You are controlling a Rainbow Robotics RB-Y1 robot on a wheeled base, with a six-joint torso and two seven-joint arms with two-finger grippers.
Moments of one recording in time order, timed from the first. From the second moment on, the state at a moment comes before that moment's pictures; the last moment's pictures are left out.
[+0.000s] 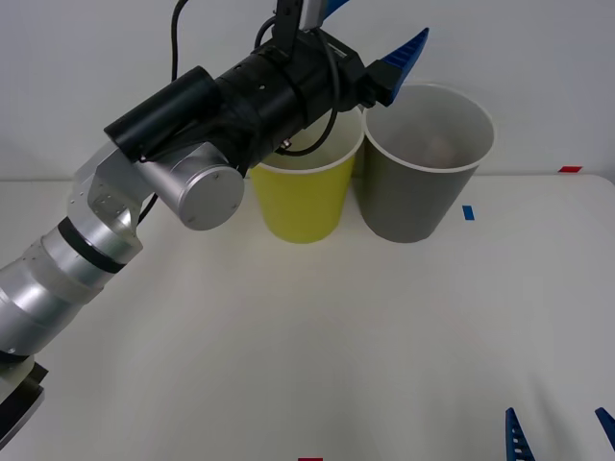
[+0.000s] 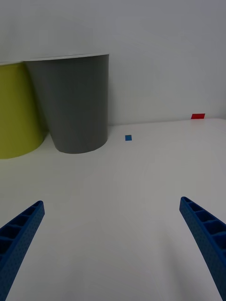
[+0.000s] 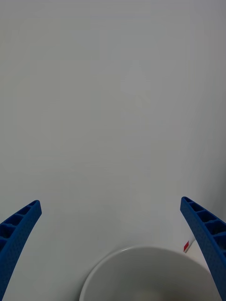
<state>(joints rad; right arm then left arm) 1.05 -0.29 0.16 -2.00 -0.03 -0.67 1.35 -0.77 0.50 -0.54 -1.69 0.83 0.11 -1.73</state>
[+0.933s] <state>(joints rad) 1.05 -0.29 0.16 -2.00 -0.03 -0.67 1.35 -0.41 0.77 -0.50 -1.88 0.84 -0.15 -1.73</state>
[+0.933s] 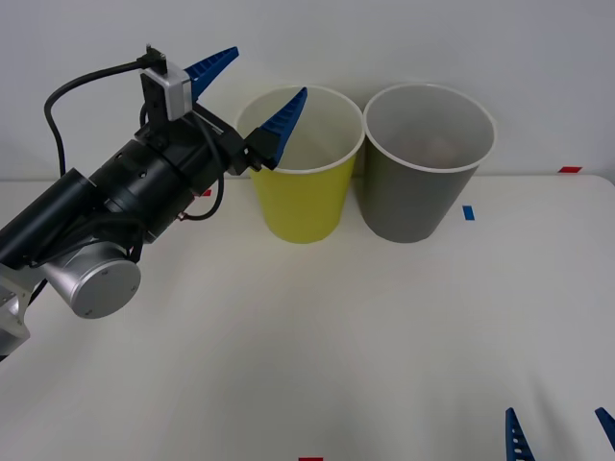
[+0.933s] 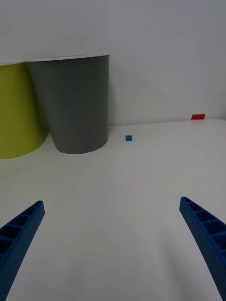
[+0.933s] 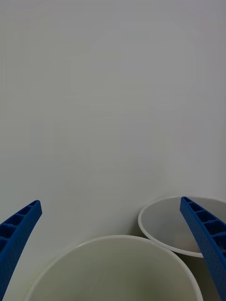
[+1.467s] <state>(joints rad) 1.05 -0.29 0.16 -2.00 -0.03 -0.67 1.35 -0.05 0.80 -0.35 -2.08 0.81 -0.16 -1.74</state>
